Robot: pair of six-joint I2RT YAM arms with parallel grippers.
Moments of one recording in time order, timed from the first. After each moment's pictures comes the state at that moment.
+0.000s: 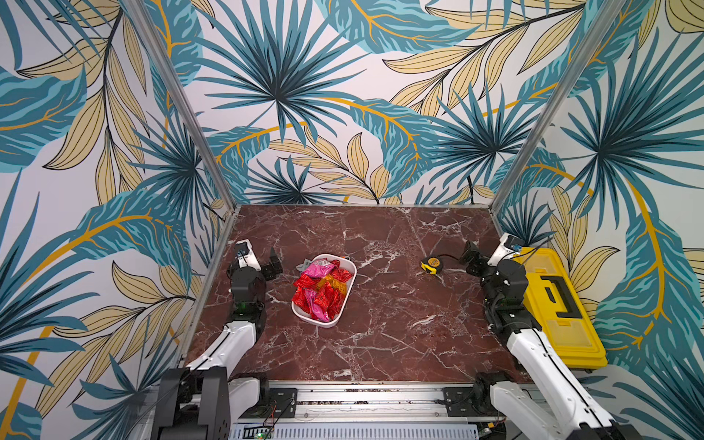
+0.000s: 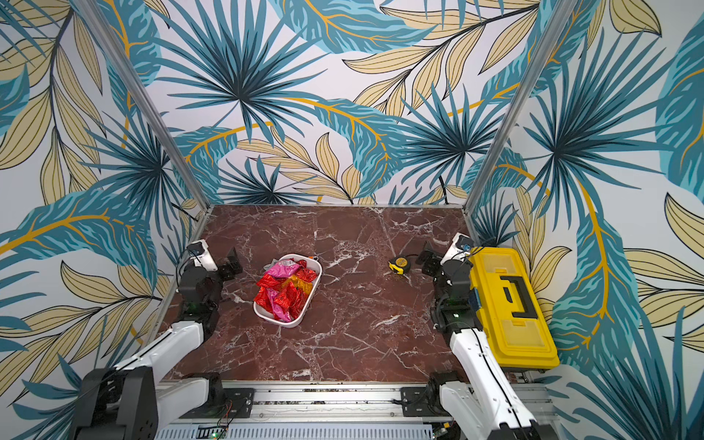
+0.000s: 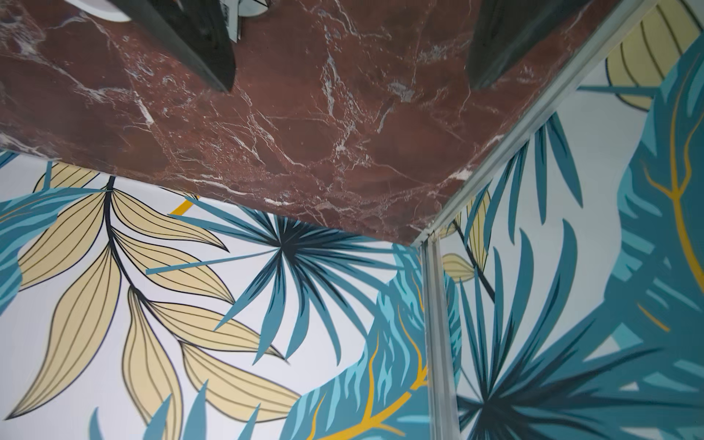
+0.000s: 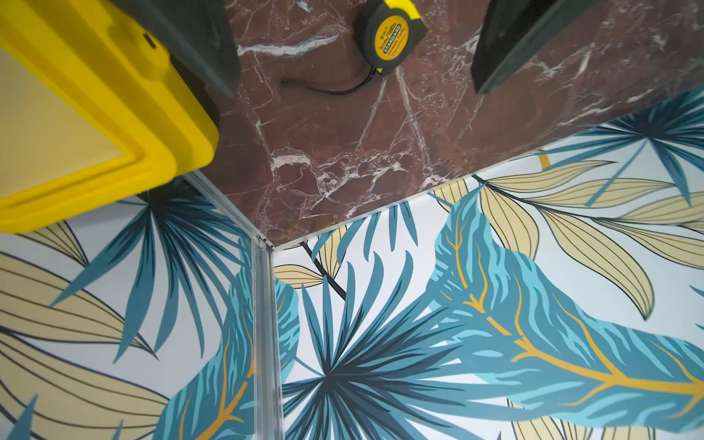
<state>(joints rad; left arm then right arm) 0.05 1.09 0.45 0.47 -0.19 -0.23 0.04 0.84 0.57 0.09 0.26 0.35</state>
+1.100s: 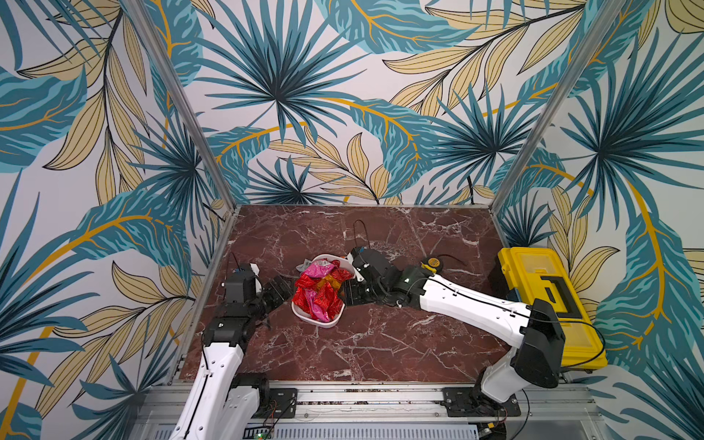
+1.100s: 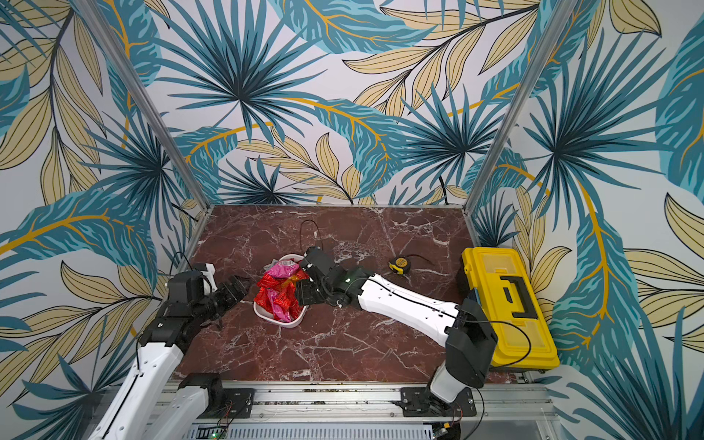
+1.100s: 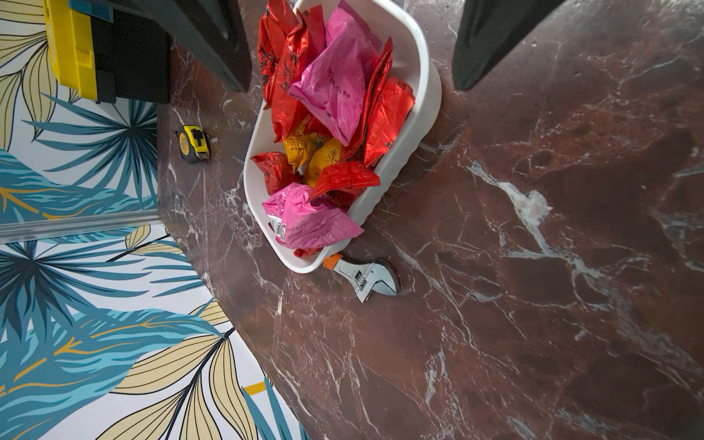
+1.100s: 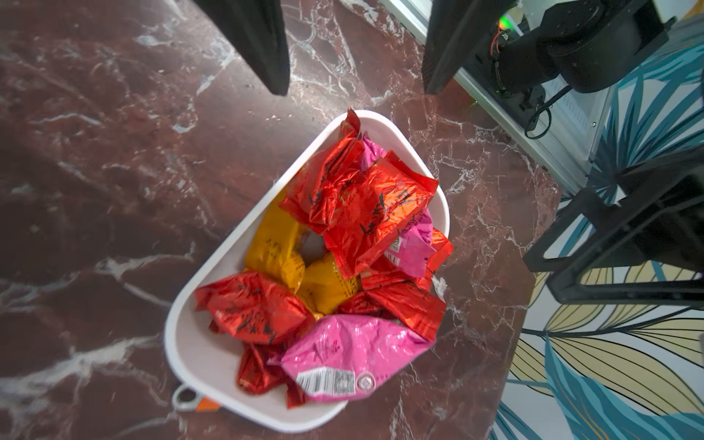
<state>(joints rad) 0.01 0.76 0.61 -0.55 0.29 -0.74 0.96 1.66 1.37 -0.60 0.00 0.75</state>
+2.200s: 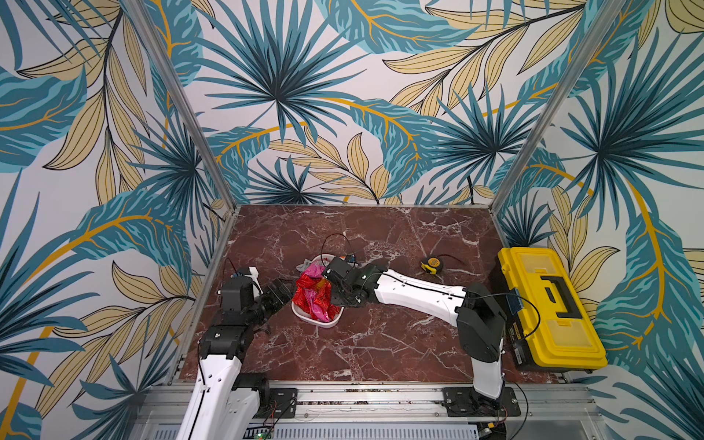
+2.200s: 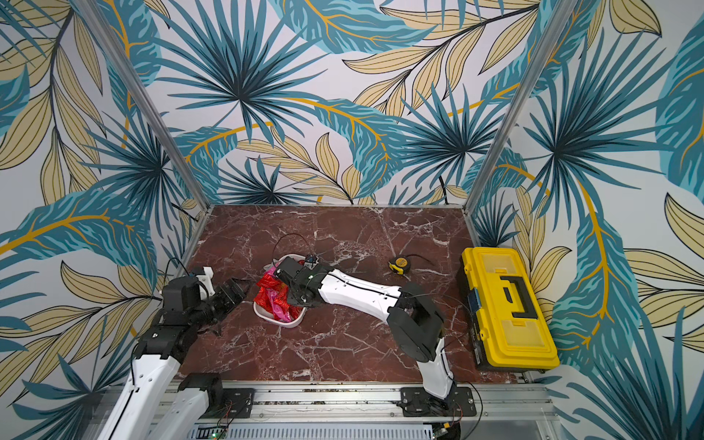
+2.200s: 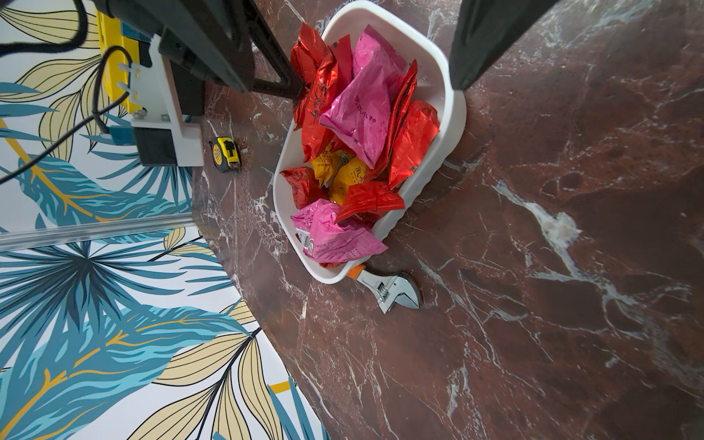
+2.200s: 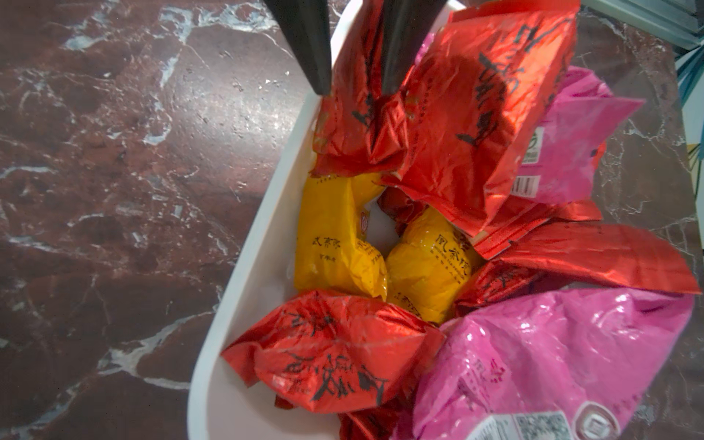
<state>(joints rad) 0.01 0.66 0.60 -0.57 0.34 -0.81 0.99 1.97 1.60 -0.75 0.16 1.02</state>
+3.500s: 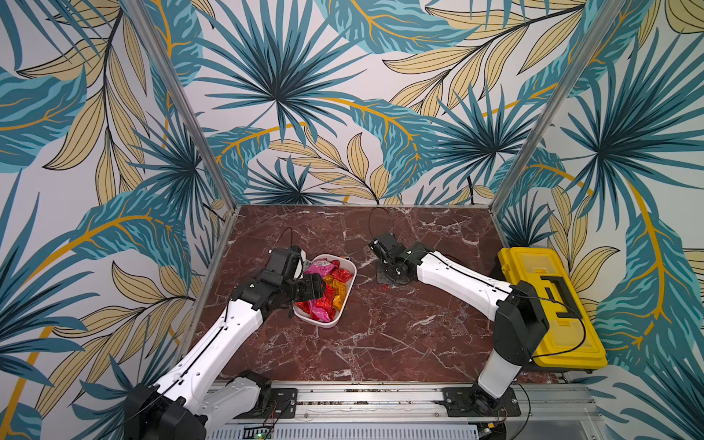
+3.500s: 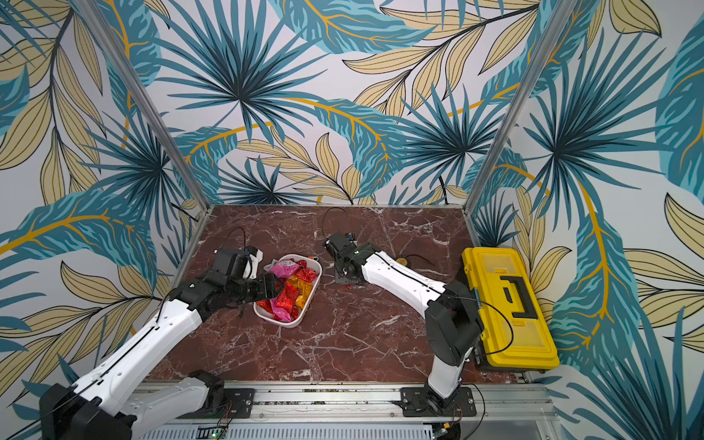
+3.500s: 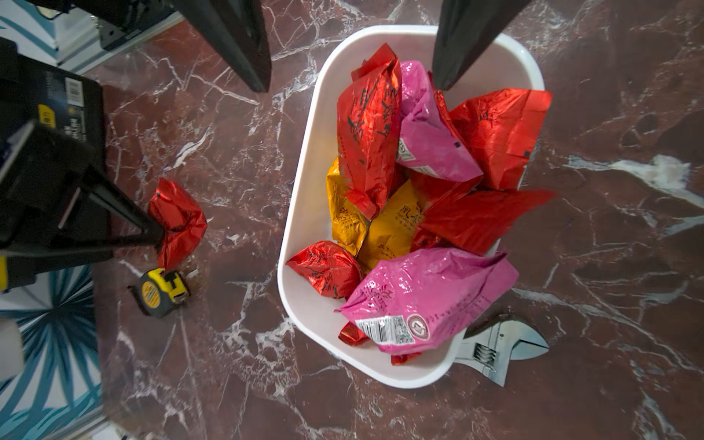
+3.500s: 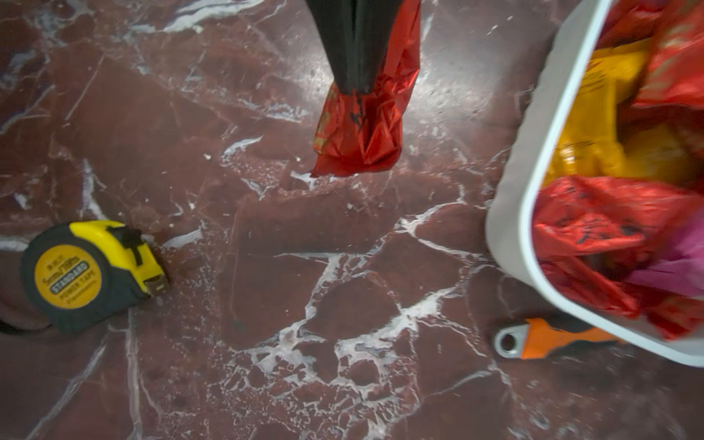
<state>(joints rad) -0.39 1.10 0.93 -0.73 0.16 -0.54 0.69 1.81 1.46 -0.86 0.29 0.56</state>
